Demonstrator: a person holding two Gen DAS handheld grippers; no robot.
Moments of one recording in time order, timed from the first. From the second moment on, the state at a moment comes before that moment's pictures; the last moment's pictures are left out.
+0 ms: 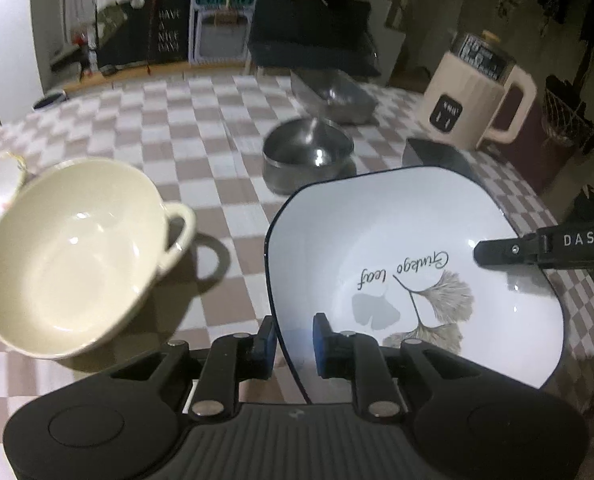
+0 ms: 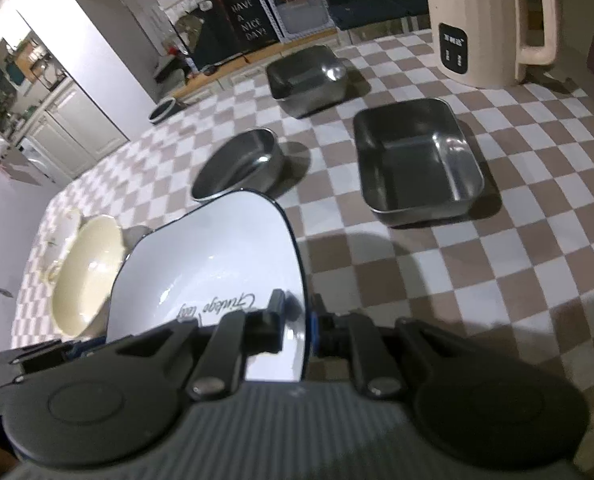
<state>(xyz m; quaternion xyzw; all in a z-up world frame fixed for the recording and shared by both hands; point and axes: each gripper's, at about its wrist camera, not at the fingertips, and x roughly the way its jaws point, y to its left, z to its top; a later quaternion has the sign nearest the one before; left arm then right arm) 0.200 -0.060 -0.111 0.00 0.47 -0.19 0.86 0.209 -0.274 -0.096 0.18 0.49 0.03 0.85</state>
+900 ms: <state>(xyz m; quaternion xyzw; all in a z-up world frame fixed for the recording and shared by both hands) 0.220 -0.054 -0.152 -0.01 0.51 -0.17 0.84 0.217 -0.259 -0.112 0.11 0.51 0.03 0.85</state>
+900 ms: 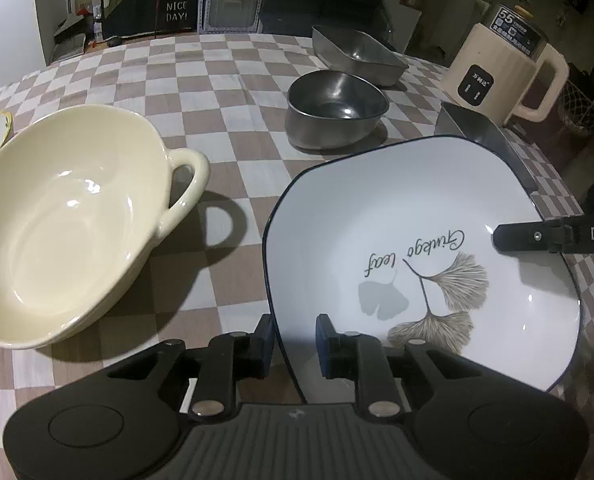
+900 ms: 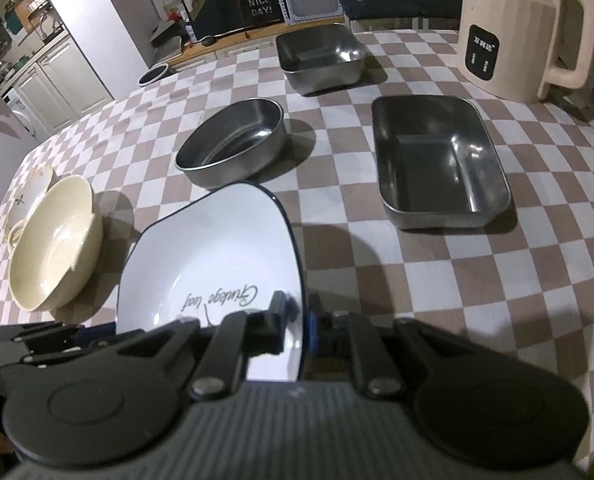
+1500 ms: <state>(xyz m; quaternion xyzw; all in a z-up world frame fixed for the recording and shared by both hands) 0.222 -0.048 -0.149 -0.03 0.52 -0.18 0.84 0.234 -0.265 -0.139 0.10 0.54 0.02 0.83</state>
